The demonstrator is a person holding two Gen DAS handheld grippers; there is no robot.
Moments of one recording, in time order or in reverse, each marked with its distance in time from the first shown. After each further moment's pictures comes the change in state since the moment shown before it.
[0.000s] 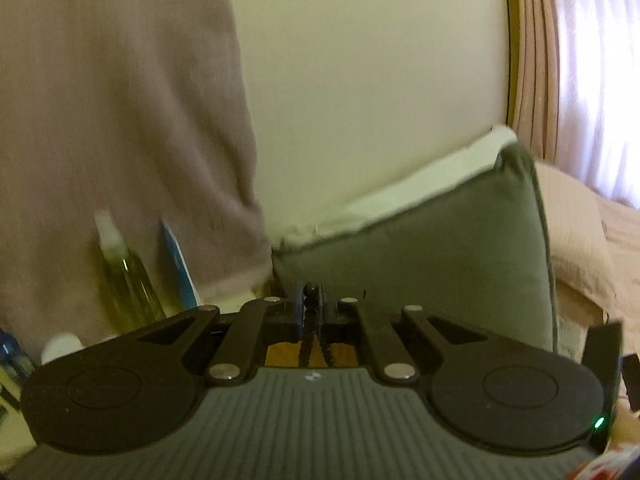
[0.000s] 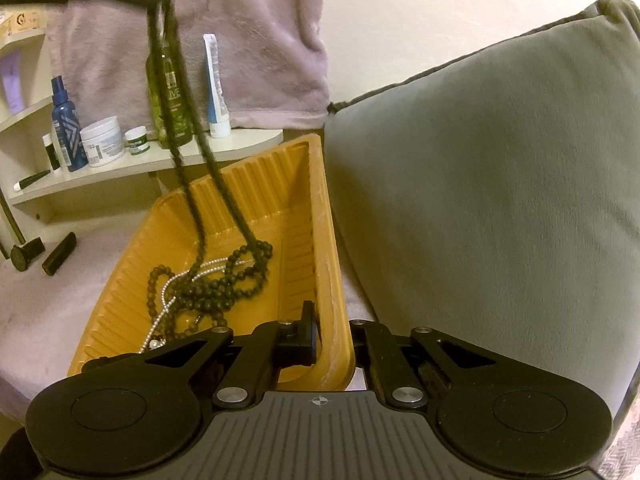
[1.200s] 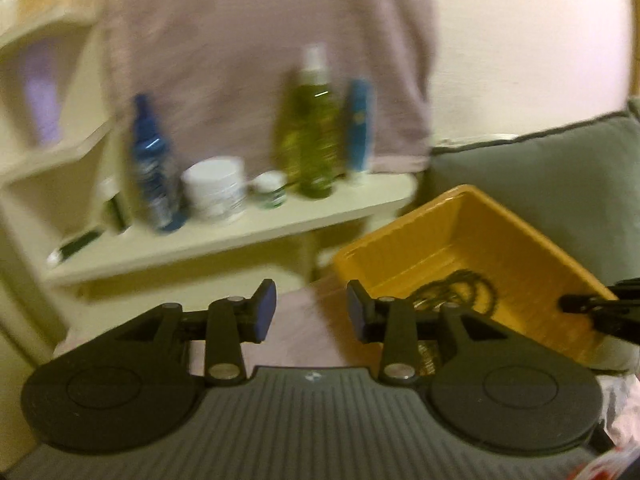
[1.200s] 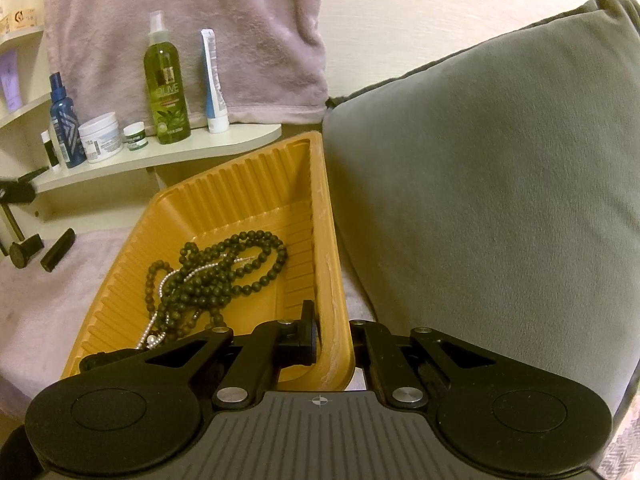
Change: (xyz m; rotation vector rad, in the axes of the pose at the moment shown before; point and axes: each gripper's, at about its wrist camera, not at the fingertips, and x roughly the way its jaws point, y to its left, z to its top) left arm -0.056 0.075 -0.128 -0.265 0.090 0.343; right arm 0.005 -0.002 0.000 0.000 0.012 -0.001
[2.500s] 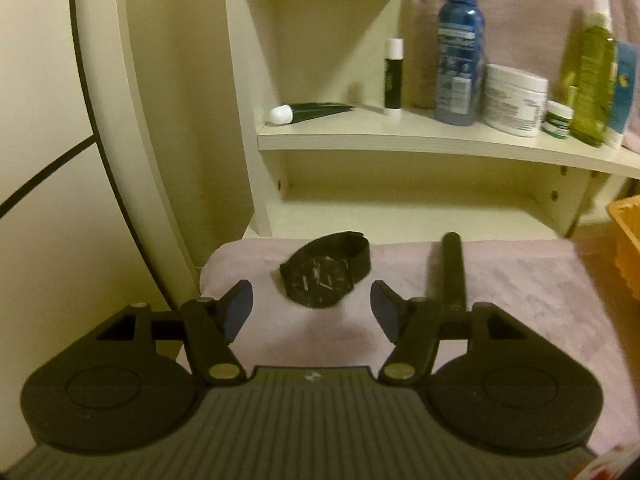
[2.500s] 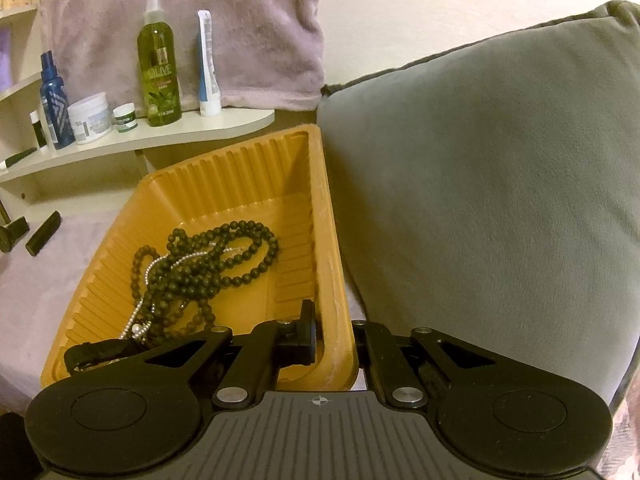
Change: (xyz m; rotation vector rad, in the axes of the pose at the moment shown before) left arm 0.051 0.159 -0.087 -0.241 0.065 0.407; right arm 0.008 0.003 0.001 -0.032 0.043 -0.047
